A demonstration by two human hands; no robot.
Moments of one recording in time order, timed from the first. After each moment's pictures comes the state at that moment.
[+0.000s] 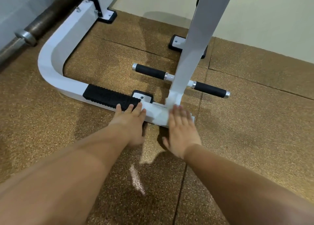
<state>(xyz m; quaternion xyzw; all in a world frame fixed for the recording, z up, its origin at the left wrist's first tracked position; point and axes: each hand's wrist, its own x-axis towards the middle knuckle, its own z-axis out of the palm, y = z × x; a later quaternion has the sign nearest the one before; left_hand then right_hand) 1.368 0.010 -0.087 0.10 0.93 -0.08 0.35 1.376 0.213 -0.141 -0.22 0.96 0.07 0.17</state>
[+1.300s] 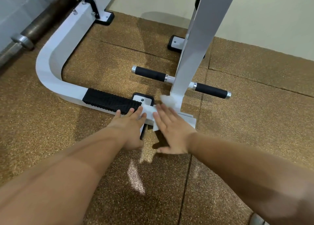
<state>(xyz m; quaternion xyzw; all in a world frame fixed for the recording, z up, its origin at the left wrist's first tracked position) 1.362 -0.007 -0.094 0.12 0.92 -0.04 0.38 1.339 0.203 -0.149 -0.41 0.88 0.06 0.21</state>
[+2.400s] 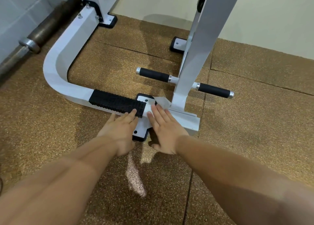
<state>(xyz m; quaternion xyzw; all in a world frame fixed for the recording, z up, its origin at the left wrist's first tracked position) 1.389 -0.037 -0.090 0.09 0.94 -0.03 0.33 1.355 0.160 -0.150 -0.35 0.91 0.04 0.19</state>
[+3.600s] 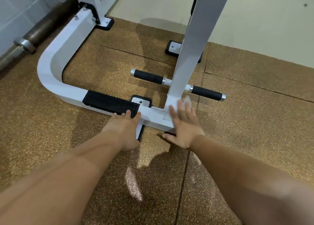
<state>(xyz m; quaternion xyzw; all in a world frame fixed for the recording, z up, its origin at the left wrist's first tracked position) 1.373 -0.008 -0.086 0.07 0.94 -0.04 0.35 1.336 0.230 -0.147 -0.22 0.95 0.02 0.22</state>
